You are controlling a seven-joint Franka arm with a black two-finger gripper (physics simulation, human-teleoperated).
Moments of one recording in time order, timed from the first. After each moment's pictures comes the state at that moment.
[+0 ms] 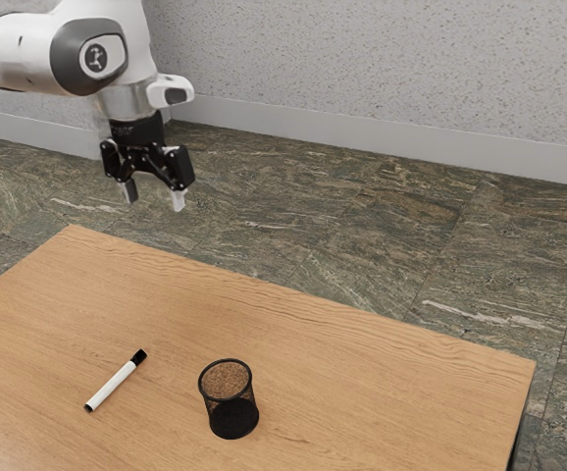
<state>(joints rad) -0.10 -0.02 0.10 -1.74 -0.03 1.66 -0.07</state>
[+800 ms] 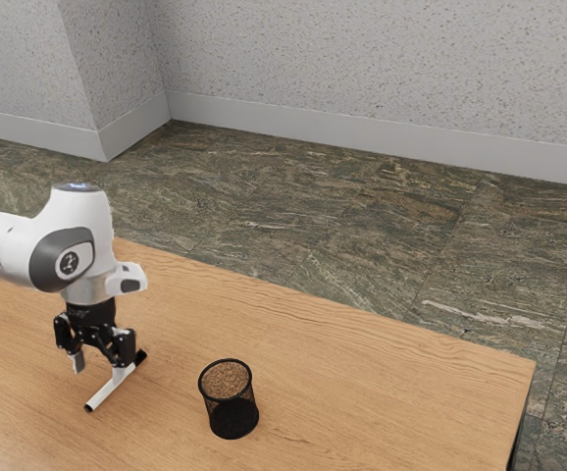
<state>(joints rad) 0.00 -0.09 0.15 -2.50 0.06 2.15 -0.05</state>
